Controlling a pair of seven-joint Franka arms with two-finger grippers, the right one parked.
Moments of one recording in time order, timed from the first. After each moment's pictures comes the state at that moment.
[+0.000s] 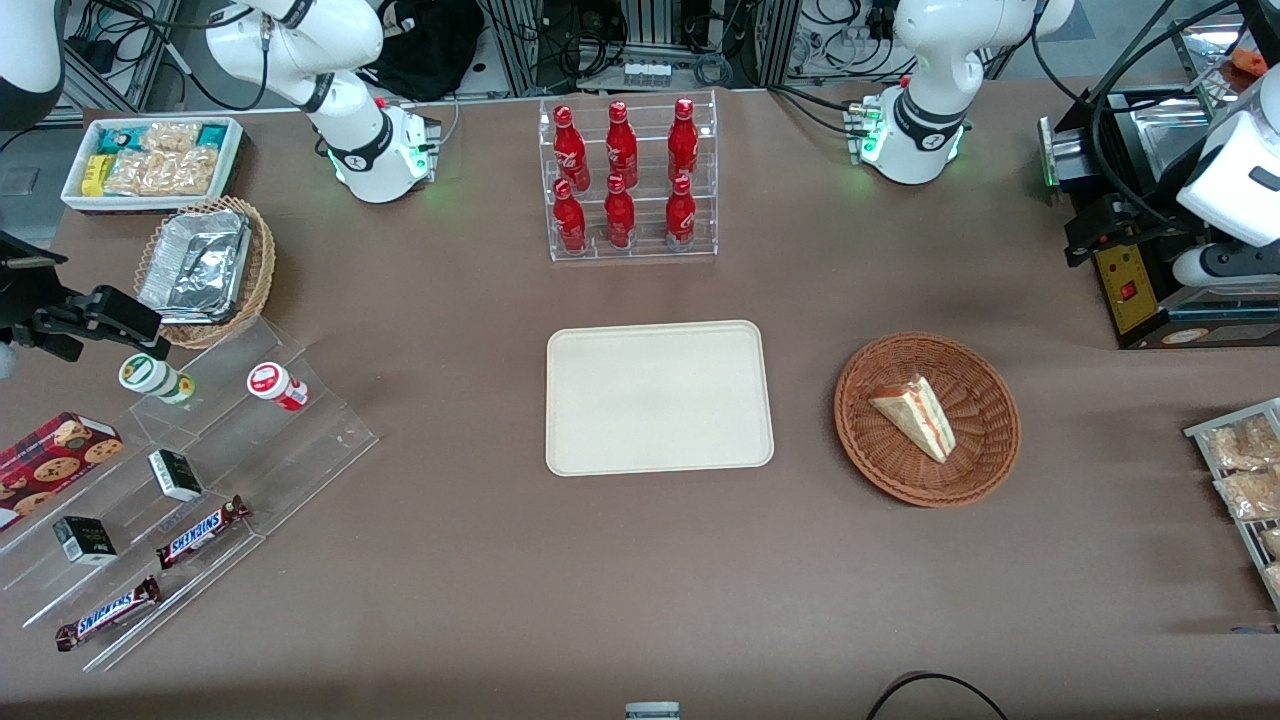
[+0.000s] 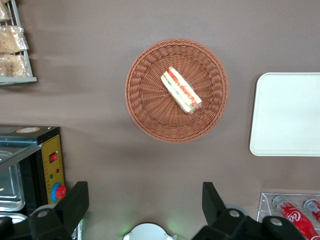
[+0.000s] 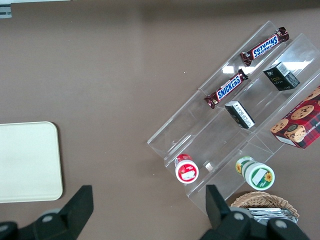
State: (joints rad) arm 0.11 -0.04 -0.19 -1.55 0.02 1.42 -0.11
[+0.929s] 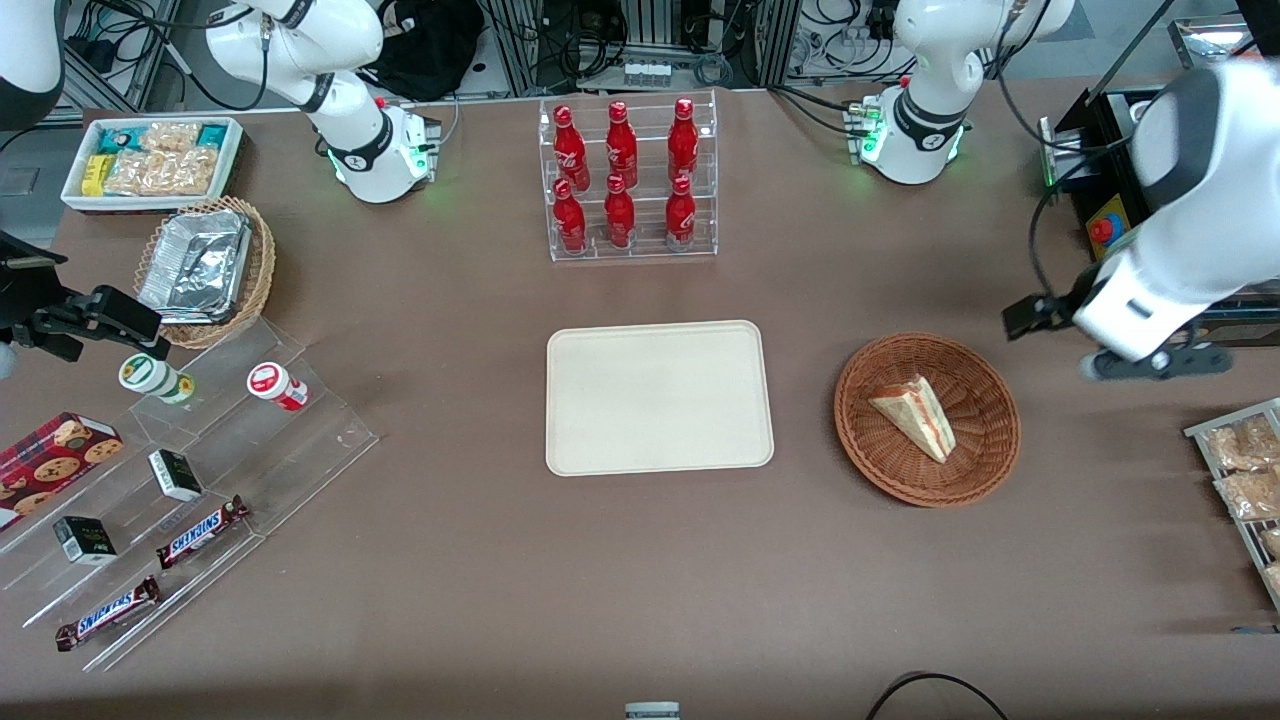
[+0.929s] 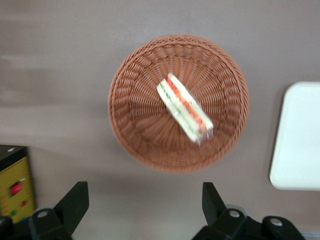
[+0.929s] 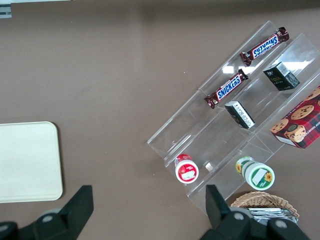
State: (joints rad) arm 0.10 0.05 -0.19 -1.88 0.03 1.83 -0.19
